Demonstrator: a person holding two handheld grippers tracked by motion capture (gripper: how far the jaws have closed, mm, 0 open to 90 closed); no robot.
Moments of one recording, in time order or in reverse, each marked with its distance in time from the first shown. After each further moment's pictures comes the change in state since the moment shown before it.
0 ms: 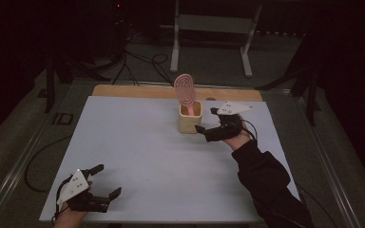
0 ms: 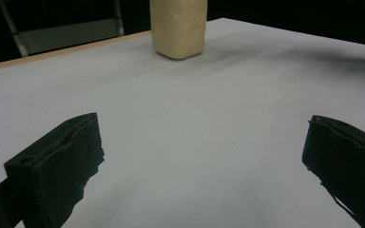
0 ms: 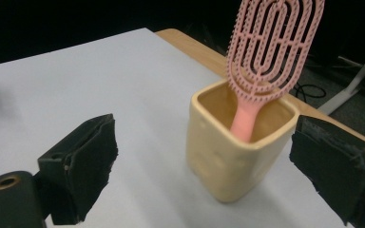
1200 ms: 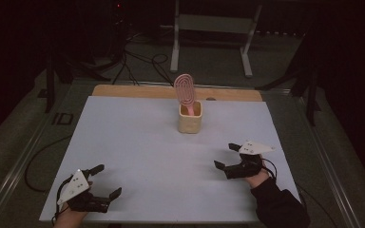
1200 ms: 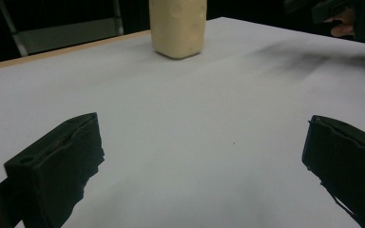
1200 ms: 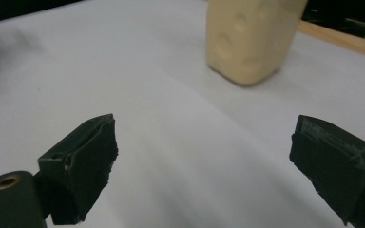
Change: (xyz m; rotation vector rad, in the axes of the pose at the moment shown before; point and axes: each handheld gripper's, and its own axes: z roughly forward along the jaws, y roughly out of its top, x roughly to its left) left arm -0.001 0.000 0.000 0.004 -0.001 0.006; right arm 0.025 -0.106 -0.058 0.041 0.004 0.089
